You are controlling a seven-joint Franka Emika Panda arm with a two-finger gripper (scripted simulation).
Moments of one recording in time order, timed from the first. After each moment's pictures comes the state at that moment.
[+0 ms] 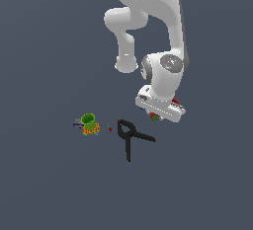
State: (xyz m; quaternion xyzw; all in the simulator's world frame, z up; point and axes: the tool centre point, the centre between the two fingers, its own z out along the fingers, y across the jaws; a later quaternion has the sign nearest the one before) arm -0.026 0.133 0.102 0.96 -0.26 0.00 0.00
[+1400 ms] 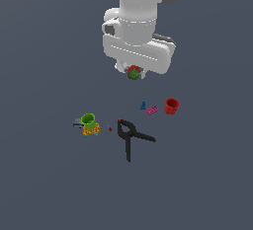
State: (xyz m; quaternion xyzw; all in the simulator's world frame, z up) arm -0.037 0.025 0.342 0.96 -0.26 0.00 0.00
